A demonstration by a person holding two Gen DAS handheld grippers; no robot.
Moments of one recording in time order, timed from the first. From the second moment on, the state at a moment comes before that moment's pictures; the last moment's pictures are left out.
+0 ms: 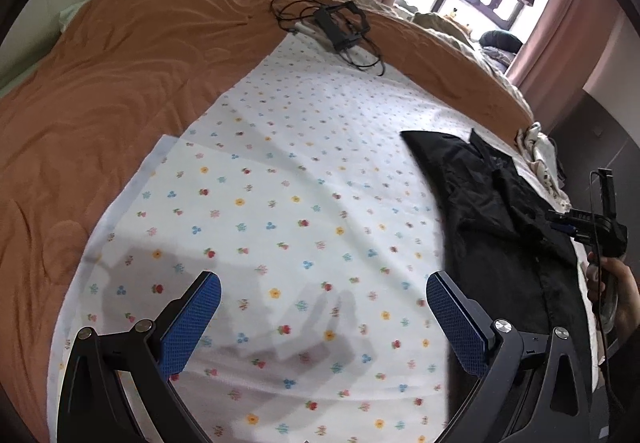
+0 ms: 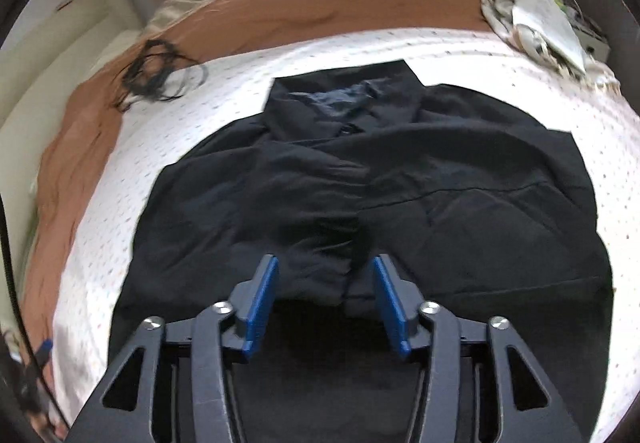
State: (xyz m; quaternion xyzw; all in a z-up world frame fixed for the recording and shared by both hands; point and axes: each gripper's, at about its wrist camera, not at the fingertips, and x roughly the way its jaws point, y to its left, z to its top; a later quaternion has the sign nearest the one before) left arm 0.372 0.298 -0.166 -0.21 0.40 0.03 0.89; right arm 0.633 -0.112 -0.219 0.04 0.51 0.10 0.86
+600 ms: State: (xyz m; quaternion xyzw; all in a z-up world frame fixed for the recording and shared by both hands) left arm 0.367 0.295 -0.164 -0.21 0.41 0.04 0.89; right arm 0.633 -0.030 -0.212 0.07 0.50 0.24 0.83
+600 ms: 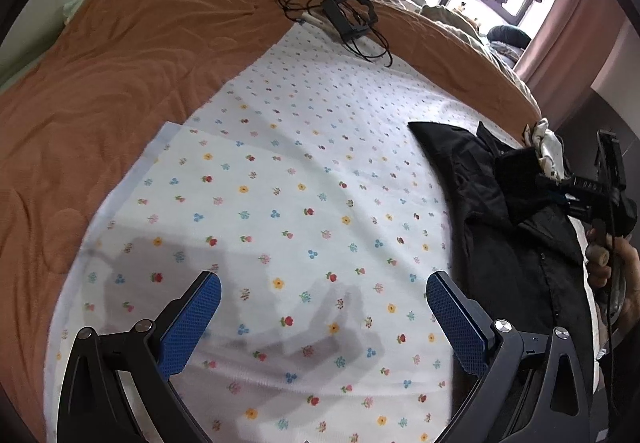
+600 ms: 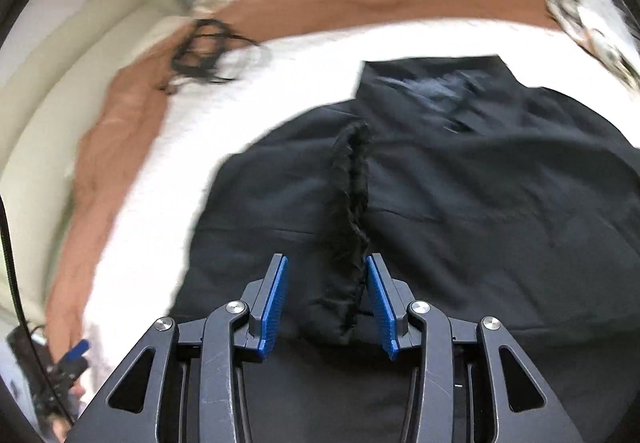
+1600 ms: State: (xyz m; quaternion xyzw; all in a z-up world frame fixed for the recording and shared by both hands) left arm 0.318 0.174 -0.048 -0.14 0.35 0.02 0.92; right arm 0.488 -0.189 -0.101 0.00 0.43 0.17 0.88
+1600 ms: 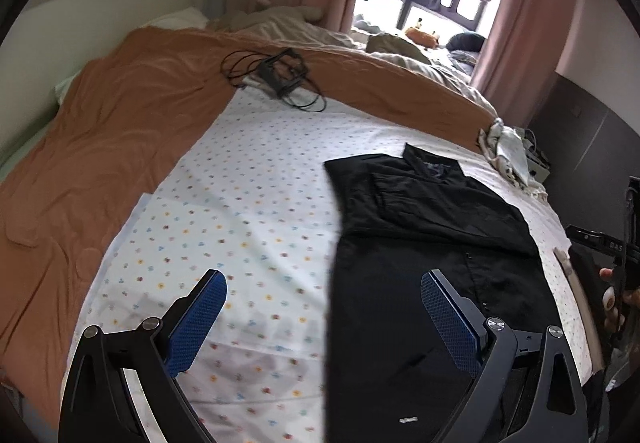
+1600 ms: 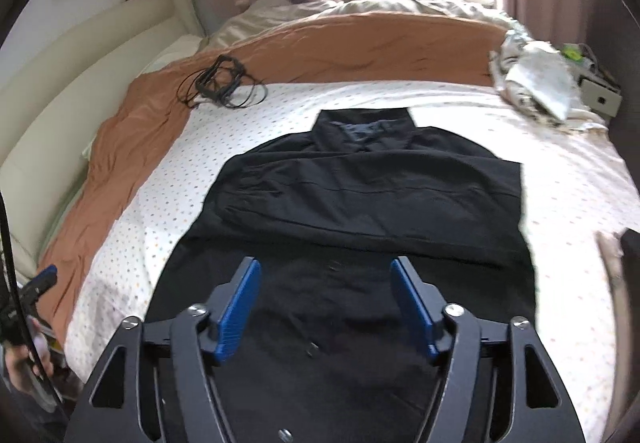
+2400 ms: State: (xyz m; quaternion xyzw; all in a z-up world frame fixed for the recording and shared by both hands) left arm 0.301 0.125 -0.113 -0.13 0.42 0.00 0.90; right arm 0.405 -0.342 -0.177 0.05 0.45 0.07 0.89
